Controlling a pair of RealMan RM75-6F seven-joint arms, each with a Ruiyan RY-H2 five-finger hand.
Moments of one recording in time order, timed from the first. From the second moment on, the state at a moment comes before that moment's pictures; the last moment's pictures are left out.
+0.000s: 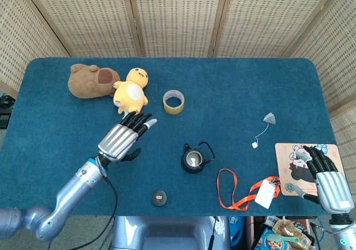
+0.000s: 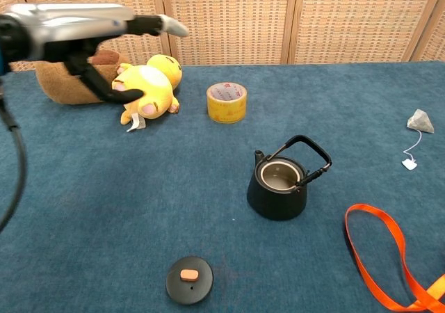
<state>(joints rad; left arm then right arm) -0.93 -1.20 0.00 -2.00 1.04 1.17 0.43 0.06 -1.13 0.04 -1.56 -1.61 1.53 0.09</state>
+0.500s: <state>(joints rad) -0.50 -1.13 0.20 -1.98 1.36 1.56 0.35 0.12 -1.13 0.06 -1.56 -1.62 1.47 0.09</state>
